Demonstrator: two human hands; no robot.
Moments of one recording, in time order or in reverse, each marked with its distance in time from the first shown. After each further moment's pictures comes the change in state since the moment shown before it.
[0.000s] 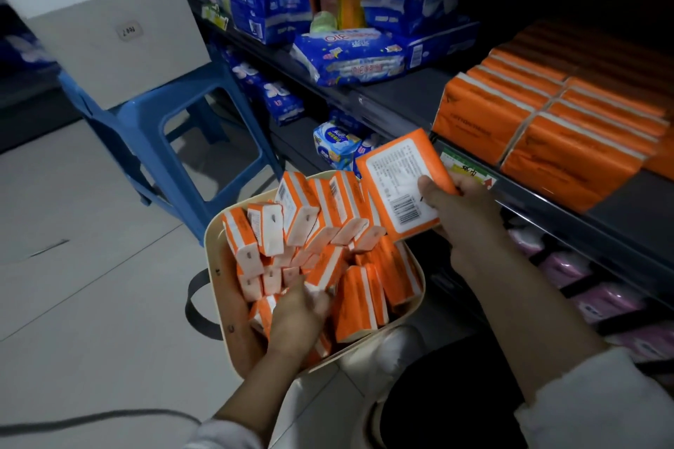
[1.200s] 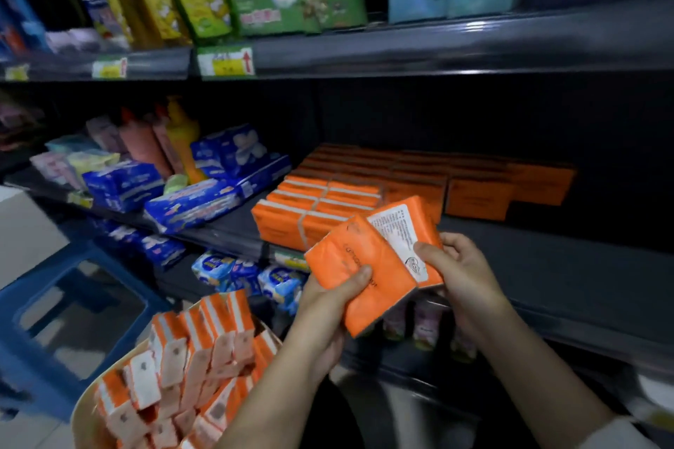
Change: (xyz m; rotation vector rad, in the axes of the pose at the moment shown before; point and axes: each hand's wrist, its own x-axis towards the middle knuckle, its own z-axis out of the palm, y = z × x) left_hand -0.114 0.292 0.079 -0.946 -0.592 0.131; right_hand -0.079 -0.039 -0.237 0.345 0.270 -0.175
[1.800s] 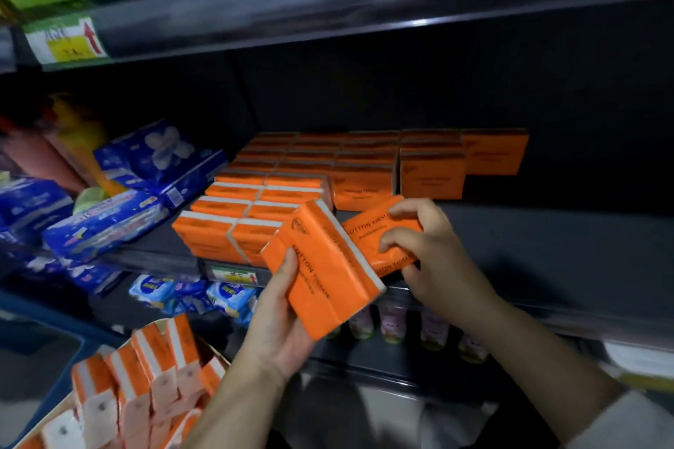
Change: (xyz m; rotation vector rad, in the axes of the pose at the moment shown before) left_hand 0.046 -0.011 0.024 -0.328 -0.195 -0.239; right_hand 0.048 0.007 -0.054 -1.035 -0.145 -0.697
